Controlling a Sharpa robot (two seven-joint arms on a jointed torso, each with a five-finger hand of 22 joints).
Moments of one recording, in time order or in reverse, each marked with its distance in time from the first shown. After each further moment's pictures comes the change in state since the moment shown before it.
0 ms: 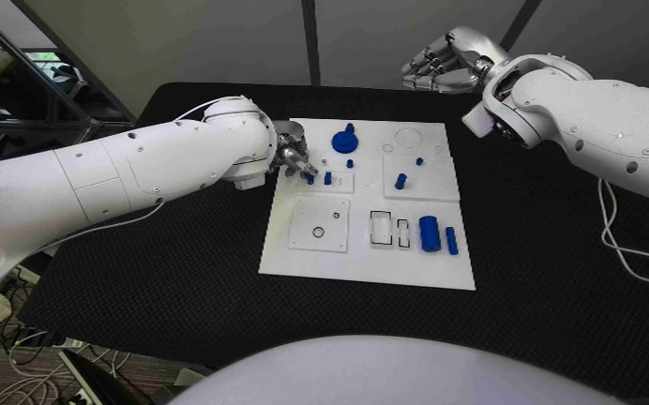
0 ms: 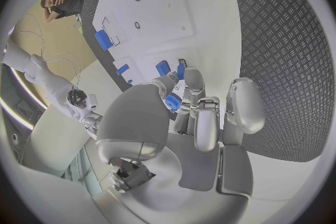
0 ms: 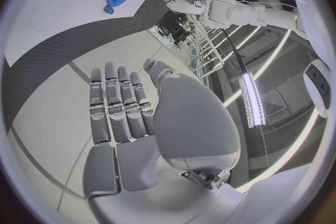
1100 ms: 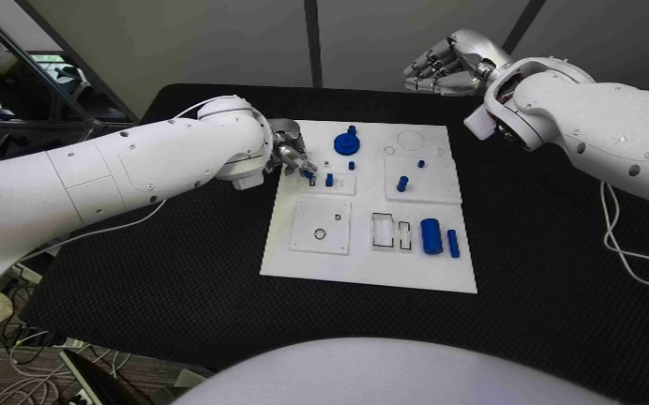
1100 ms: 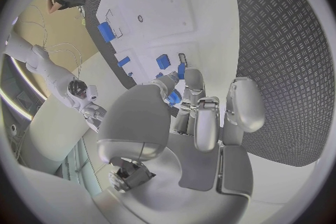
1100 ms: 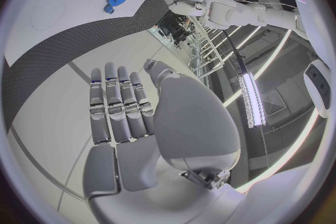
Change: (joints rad) left arm -0.004 -0.024 0.020 0.005 0.048 -0.027 0.003; left_hand 0.014 0.014 -0.028 0.011 -0.005 0.002 -0.002 -0.010 -0.030 -0.010 0.003 -0.005 -0.003 0.002 0.002 0.000 0.000 0.000 -0.007 0.000 -0.009 0.000; right arm 0.001 0.001 0.000 -0.002 0.000 -0.001 0.000; right_hand 0.000 0.000 -0.003 0.003 0.000 0.000 0.000 0.000 0.000 0.000 0.000 0.000 0.000 0.000 0.000 0.000 0.001 0.000 0.000 0.000 0.004 0.000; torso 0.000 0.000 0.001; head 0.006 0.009
